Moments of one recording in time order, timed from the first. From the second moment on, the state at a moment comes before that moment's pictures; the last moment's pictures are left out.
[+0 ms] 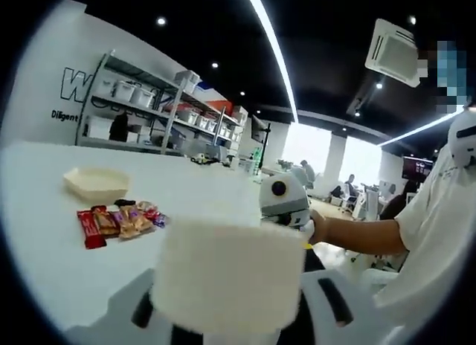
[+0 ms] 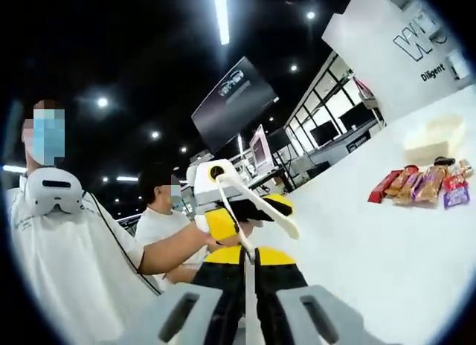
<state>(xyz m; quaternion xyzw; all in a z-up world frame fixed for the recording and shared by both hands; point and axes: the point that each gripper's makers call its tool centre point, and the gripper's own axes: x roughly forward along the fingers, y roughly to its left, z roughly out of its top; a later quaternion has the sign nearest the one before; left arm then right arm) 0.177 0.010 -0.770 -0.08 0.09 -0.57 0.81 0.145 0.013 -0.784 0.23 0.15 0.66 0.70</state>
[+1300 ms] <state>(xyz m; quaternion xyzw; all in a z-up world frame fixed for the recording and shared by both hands) 0.189 0.014 -0.765 -0.13 0.09 -0.53 0.83 0.169 0.001 -0.787 0.11 0.11 0.60 0.78</state>
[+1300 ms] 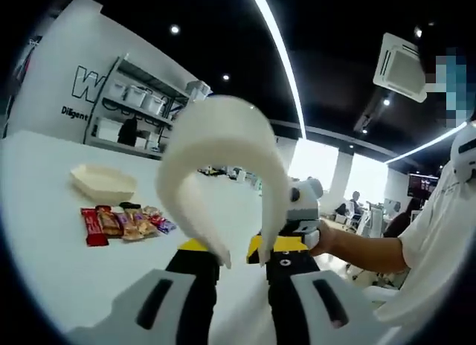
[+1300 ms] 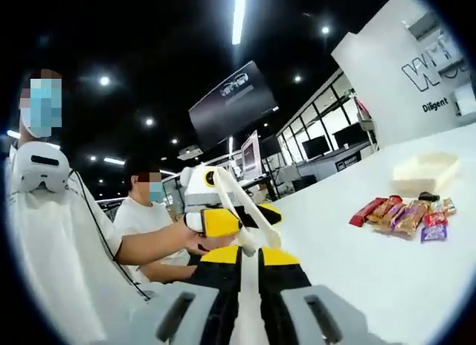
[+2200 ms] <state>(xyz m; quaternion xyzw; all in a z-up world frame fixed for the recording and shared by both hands) 0.265 0.061 -0.785 -0.07 0.09 -0.38 0.92 0.214 -0.057 -0.819 -0.06 0.17 0.33 0.93</state>
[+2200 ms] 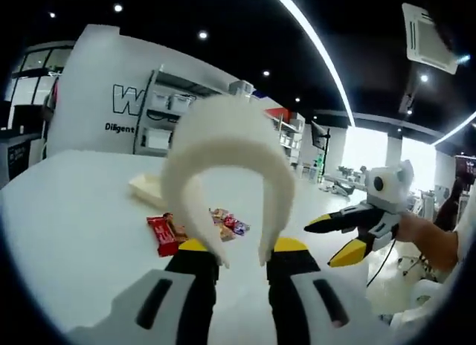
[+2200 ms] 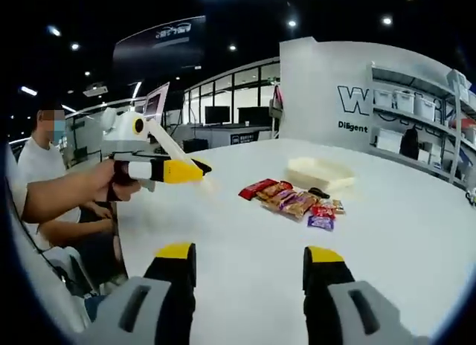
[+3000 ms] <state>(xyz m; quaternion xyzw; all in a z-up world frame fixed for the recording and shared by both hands) 0.356 0.074 -0.831 -0.07 0.14 -0.25 0.96 0.206 -0.072 -0.797 -0.02 0.13 0.33 0.94</state>
